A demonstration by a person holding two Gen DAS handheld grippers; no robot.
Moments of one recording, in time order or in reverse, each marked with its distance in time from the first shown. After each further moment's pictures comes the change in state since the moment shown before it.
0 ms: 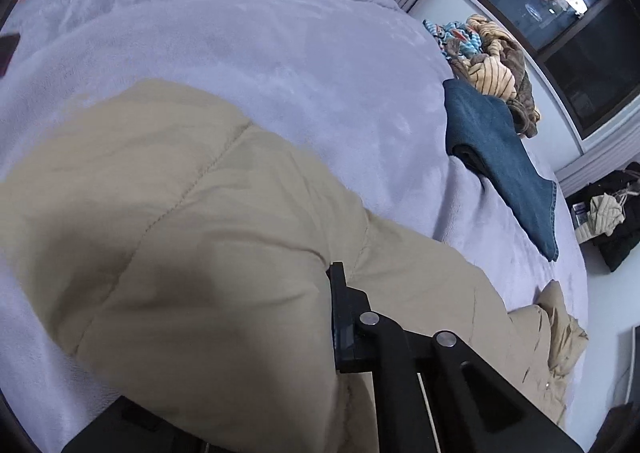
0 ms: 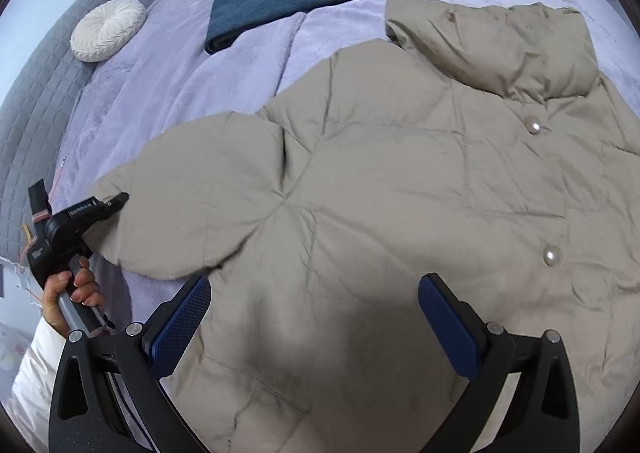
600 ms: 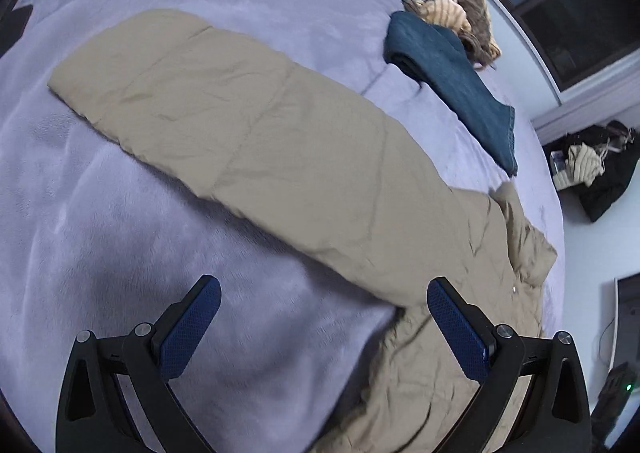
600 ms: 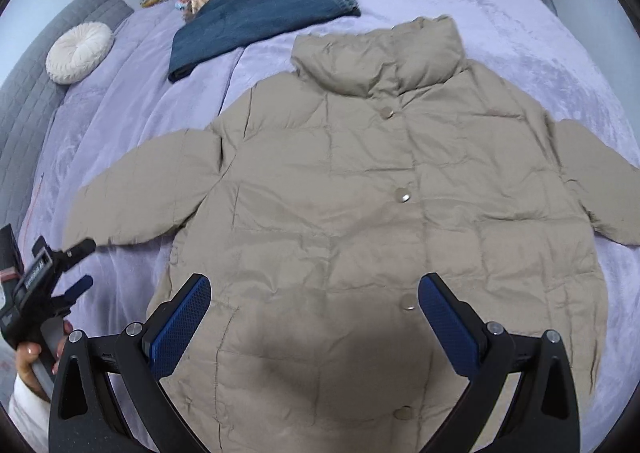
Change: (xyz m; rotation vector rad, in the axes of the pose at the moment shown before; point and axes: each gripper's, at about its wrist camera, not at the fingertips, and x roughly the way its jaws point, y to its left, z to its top) left arm -0.070 -0.032 -0.095 -0.003 0.206 -0.068; right arm -0.088 -0.034 -0.060 0.027 0.013 -0.207
